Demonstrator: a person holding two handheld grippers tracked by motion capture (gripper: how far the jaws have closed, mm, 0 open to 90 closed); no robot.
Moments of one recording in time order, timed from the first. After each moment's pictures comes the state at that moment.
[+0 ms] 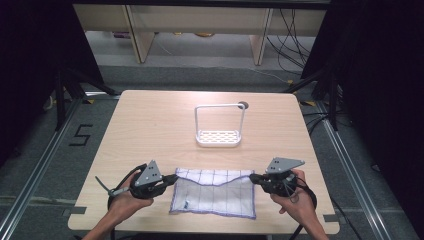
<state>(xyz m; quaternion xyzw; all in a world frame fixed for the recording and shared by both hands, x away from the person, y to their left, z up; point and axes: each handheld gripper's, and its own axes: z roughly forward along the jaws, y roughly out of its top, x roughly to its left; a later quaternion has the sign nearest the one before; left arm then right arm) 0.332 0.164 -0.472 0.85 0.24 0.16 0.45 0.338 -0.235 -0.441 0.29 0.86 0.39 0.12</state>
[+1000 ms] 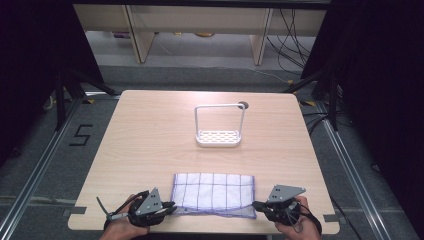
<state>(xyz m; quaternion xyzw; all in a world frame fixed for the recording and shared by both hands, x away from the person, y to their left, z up) 0.283 0.164 -0.509 0.88 0.21 0.12 0.41 0.286 -0.244 -0.475 0.28 0.88 0.36 0.09</state>
